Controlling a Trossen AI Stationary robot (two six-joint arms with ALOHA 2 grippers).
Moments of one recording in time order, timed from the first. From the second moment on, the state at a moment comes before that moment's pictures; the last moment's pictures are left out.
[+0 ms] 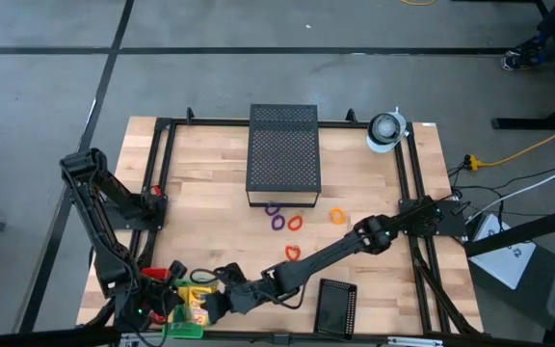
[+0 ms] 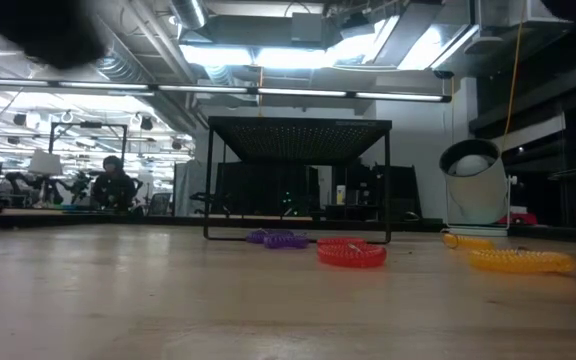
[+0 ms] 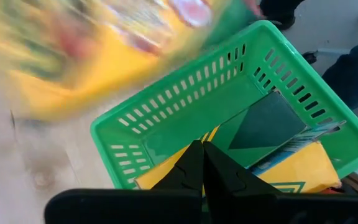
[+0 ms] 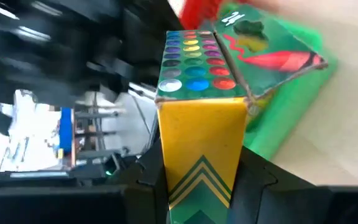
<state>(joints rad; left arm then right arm) -1.19 1.40 0.86 -0.51 -0.44 -0.54 0.49 2.62 2.35 -0.15 0.21 1.52</state>
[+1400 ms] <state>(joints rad) -1.21 1.40 0.85 -0.50 -0.43 -0.54 0.44 2.68 2.36 -0.07 0.04 1.64</state>
